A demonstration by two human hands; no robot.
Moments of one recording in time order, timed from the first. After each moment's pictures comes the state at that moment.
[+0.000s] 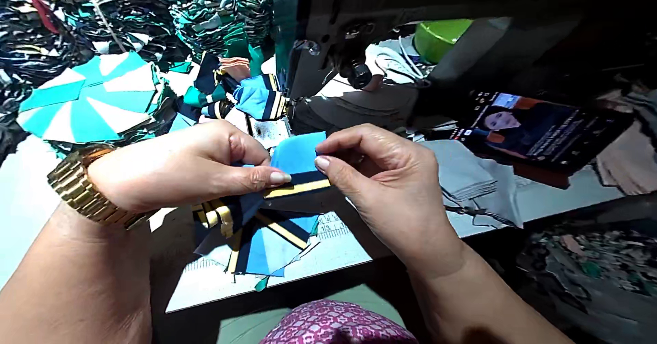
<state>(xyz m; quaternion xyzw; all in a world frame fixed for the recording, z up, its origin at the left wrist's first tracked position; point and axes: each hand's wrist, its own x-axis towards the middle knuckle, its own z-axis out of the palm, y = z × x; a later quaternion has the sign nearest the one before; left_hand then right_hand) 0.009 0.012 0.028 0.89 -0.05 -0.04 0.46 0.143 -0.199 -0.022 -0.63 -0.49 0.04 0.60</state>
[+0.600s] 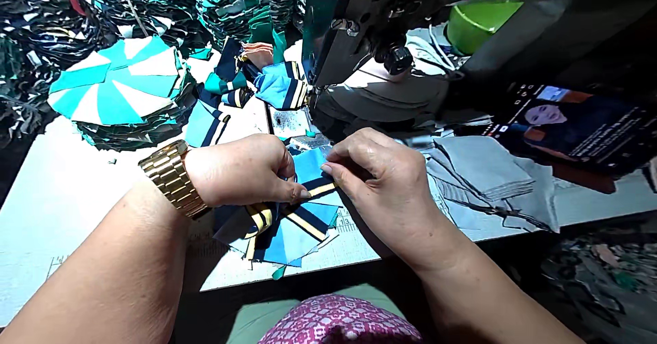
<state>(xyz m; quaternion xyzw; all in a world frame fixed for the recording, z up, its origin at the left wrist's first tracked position) 0.024 -0.010 0.018 0.92 0.06 -0.17 0.35 0.146 -0.193 -0.042 -0.71 -0.57 -0.08 0.40</state>
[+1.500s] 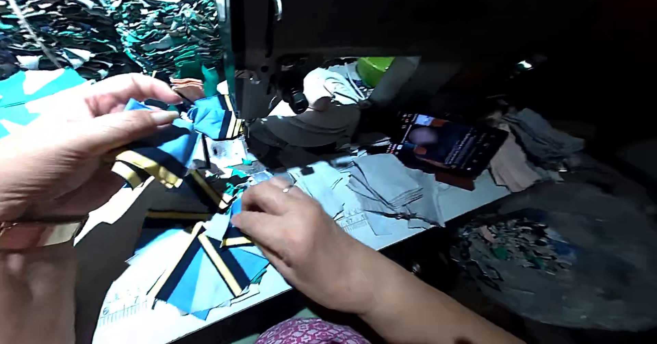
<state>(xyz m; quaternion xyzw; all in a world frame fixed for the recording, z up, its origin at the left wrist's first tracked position) 0.011 0.020 0.027 0.72 0.10 0.20 0.66 0.132 -0.207 -0.026 -0.63 -0.71 -0.04 0.32</state>
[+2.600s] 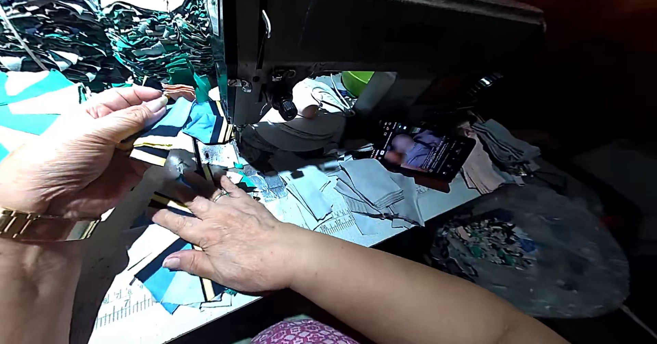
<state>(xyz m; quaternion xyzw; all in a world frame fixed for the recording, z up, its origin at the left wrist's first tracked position) 0.024 0.024 0.010 0.62 0.19 0.24 0.72 0.110 -0.153 -0.033 -0.66 -0.73 0.09 0.14</state>
